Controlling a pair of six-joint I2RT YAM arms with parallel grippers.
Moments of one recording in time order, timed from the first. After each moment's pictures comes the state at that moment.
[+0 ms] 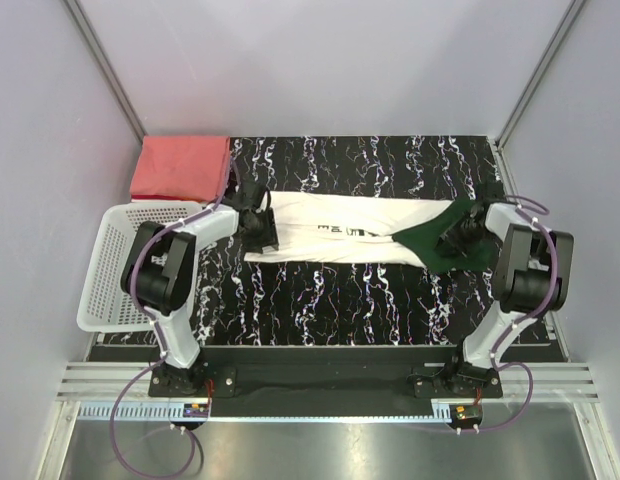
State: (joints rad) left arm -0.34 1.84 1.17 -0.48 0.06 -0.53; right arm -0.22 1.82 1.14 -0.57 -0.19 0.62
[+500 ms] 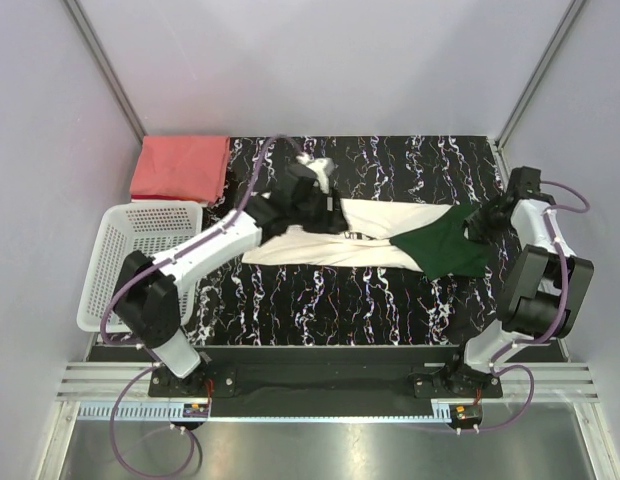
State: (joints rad) left arm -0.67 1.64 1.36 -0.43 0.14 -0.54; right arm -0.31 1.63 1.21 -0.69 -0.17 0.63
